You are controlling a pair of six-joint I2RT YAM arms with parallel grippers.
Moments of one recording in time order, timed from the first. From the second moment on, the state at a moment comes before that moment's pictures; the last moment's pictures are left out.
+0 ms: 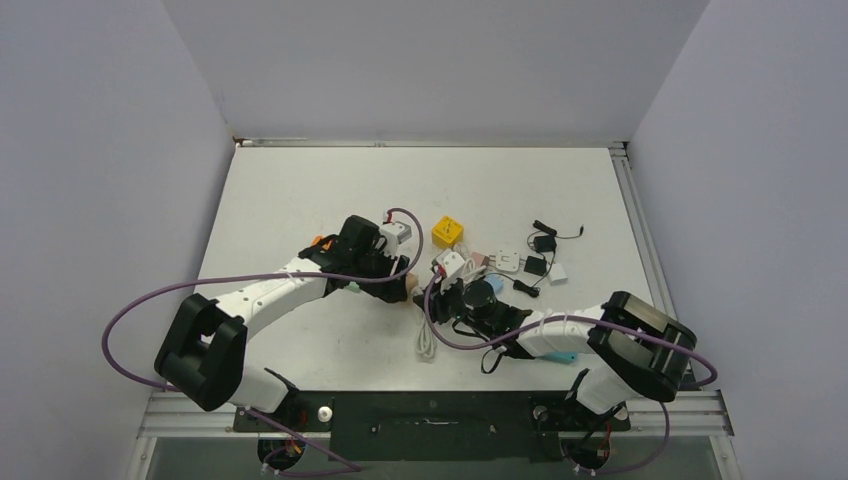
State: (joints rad) left arm -0.58 1.43 0.87 -0.36 0.27 -0.14; right arm 0.95 1.49 0.46 0.72 0.04 0.21
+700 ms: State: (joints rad) left arm -0.58 1.43 0.87 -0.27 0.30 -0.14; right arm 0.74 1.55 0.41 0.91 -0.31 0.38
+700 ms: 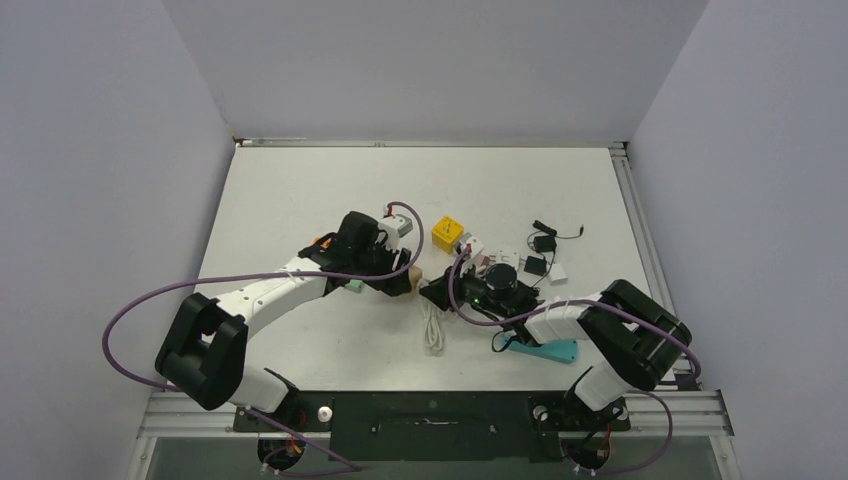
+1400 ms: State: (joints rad) left arm -0.54 1.48 0.87 -0.36 0.24 -0.17; right arm 1.00 1.46 0.42 0.78 0.07 0.20
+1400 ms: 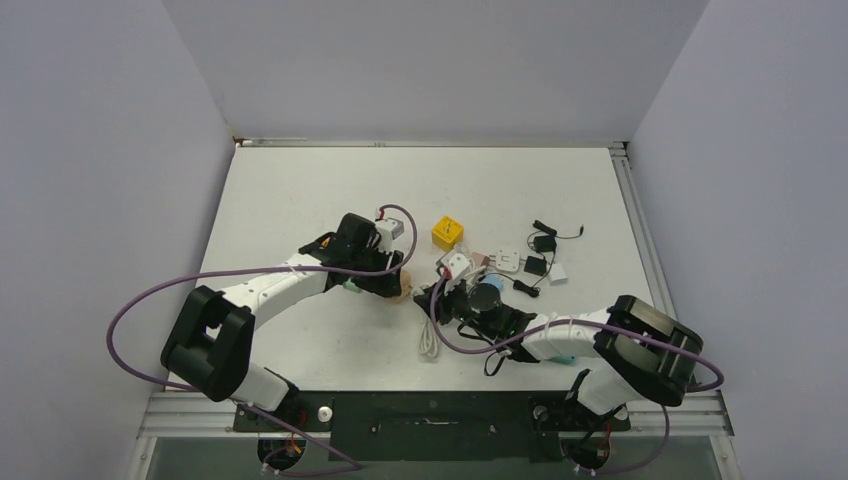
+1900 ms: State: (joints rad) left arm -0.51 1.55 0.98 -0.25 0.27 -0.23; right arm 0.84 1.38 0.39 0.72 0.15 0.28
